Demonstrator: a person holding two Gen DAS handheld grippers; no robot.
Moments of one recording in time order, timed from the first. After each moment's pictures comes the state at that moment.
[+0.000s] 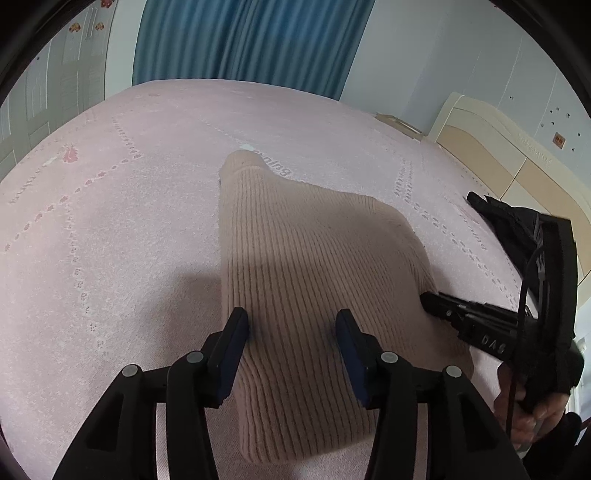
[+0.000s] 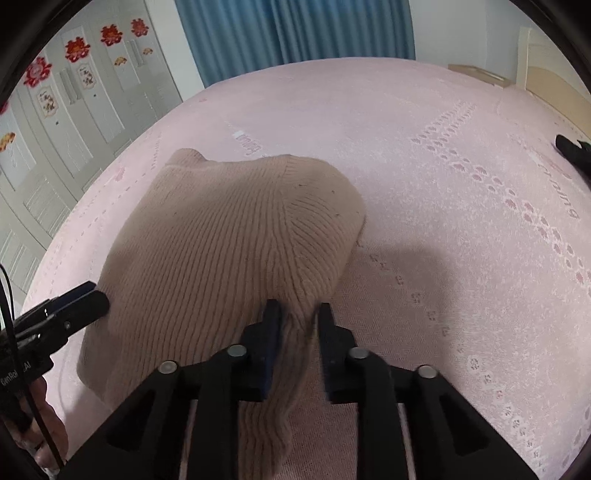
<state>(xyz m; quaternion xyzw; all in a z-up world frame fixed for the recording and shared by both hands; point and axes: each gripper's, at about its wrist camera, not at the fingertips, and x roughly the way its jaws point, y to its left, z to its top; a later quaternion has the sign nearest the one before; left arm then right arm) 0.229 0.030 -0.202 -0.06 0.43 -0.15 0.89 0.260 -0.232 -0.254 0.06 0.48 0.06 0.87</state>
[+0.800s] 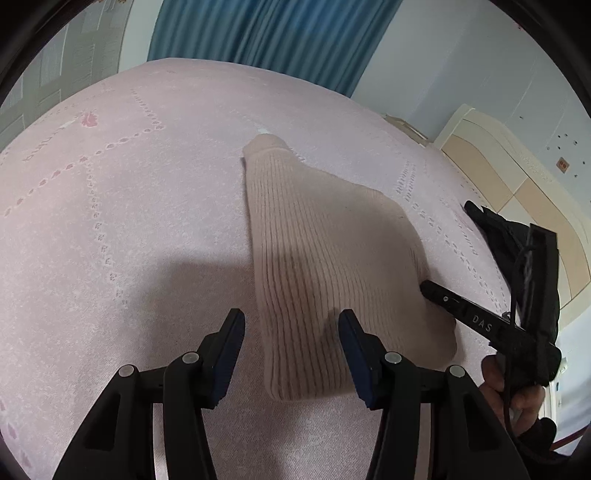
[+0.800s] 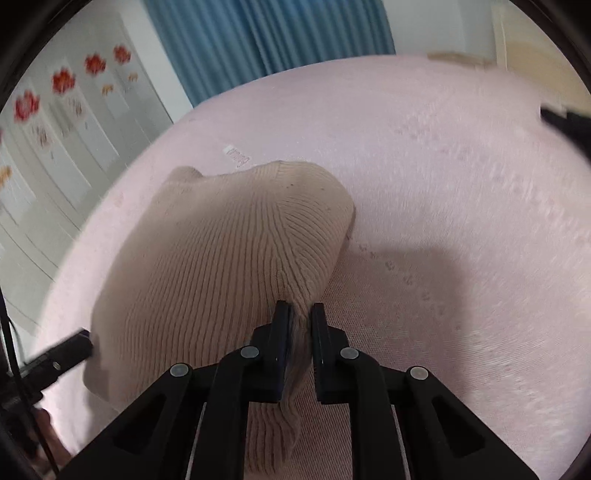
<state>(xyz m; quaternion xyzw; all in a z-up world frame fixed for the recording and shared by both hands) 0.207 0.051 -0.202 -0.11 0.45 -0.14 0.87 0.252 -0.222 -0.248 0.10 0.46 0.04 0.88</state>
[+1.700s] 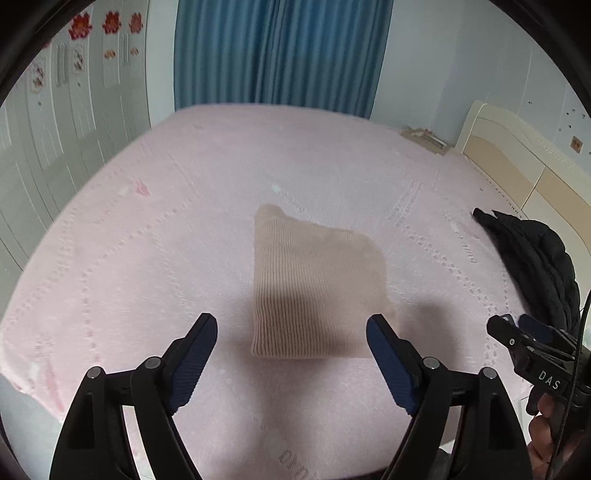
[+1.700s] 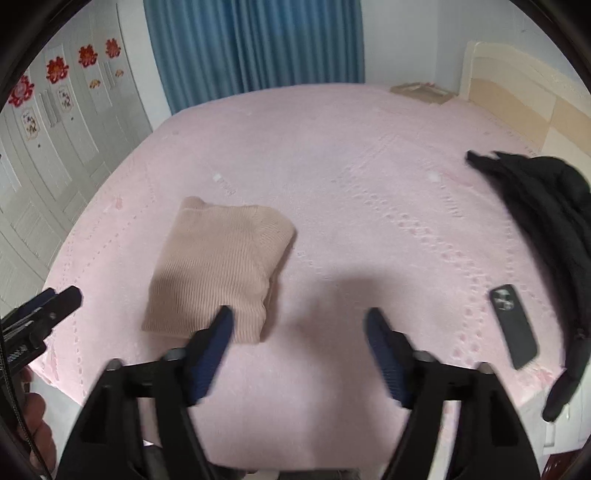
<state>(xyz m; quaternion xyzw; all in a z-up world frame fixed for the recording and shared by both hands) 0.118 0.013 -0.048 -0.03 0.41 -0.06 0.91 0.125 -0.244 -0.077 0.05 0.45 -0.05 0.89</state>
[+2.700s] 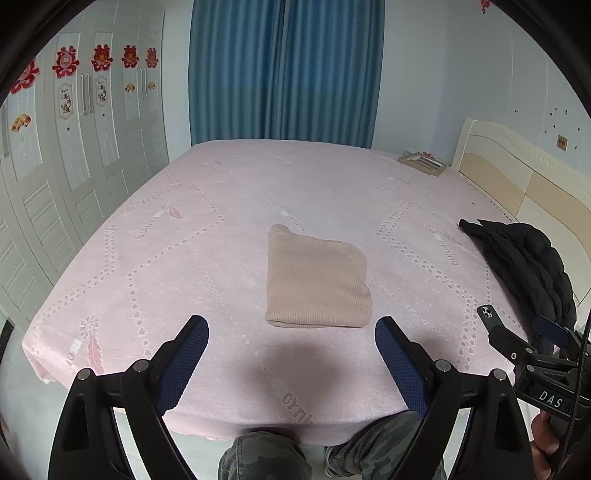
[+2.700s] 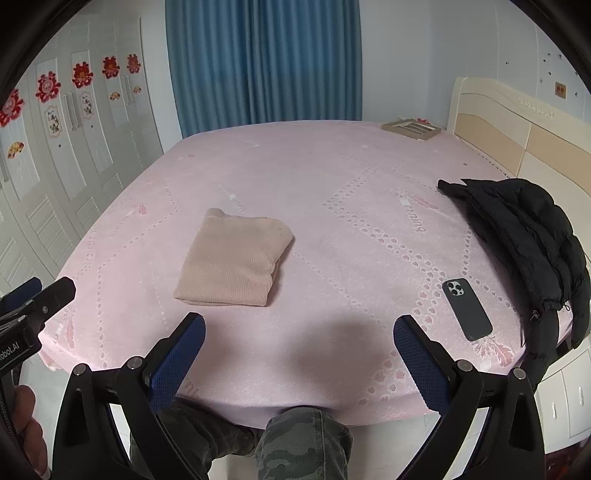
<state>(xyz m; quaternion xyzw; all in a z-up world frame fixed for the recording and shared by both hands) -0.008 0.013 0.010 -0.01 0.36 -0.03 0.93 -0.004 -0.230 -0.017 0.02 0.40 -0.04 0.92</state>
